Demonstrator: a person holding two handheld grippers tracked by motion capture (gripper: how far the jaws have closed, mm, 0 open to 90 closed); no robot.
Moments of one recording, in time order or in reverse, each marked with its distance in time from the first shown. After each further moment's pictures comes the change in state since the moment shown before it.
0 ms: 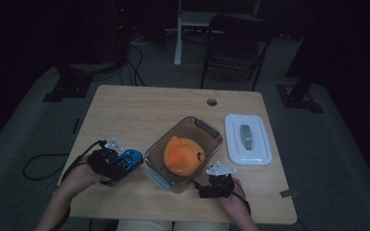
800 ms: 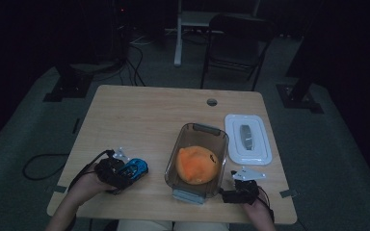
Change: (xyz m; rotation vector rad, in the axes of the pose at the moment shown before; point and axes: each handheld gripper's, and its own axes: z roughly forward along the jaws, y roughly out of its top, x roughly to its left) left arm -0.020 -0.013 0.026 0.032 -0.022 0.023; right arm -0.043 -0.036 -0.049 -0.016 0.031 0.051
